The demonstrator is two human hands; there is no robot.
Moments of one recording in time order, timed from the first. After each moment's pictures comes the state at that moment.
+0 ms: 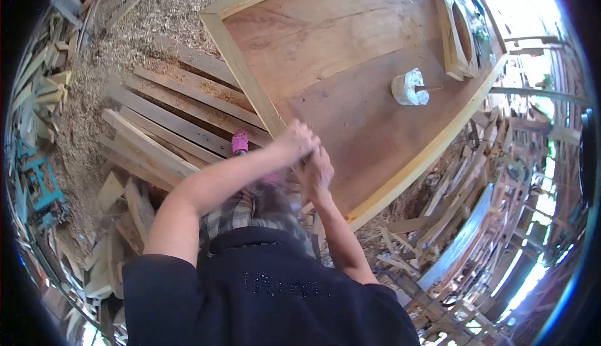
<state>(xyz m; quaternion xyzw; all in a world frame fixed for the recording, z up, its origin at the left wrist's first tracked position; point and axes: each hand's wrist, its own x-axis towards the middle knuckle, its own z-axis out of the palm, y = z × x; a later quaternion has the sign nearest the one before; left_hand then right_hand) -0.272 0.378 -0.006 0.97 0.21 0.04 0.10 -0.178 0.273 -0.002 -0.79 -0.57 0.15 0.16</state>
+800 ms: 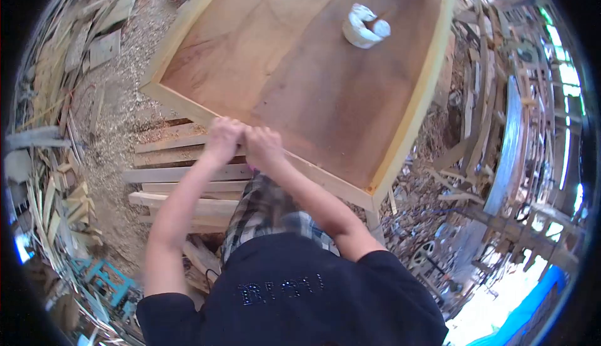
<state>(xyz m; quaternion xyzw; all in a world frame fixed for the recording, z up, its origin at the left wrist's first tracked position) -0.325 0.466 0.011 0.96 0.22 0.05 0.19 -0.221 0.358 -0.014 -0.78 -0.57 0.19 0.20</state>
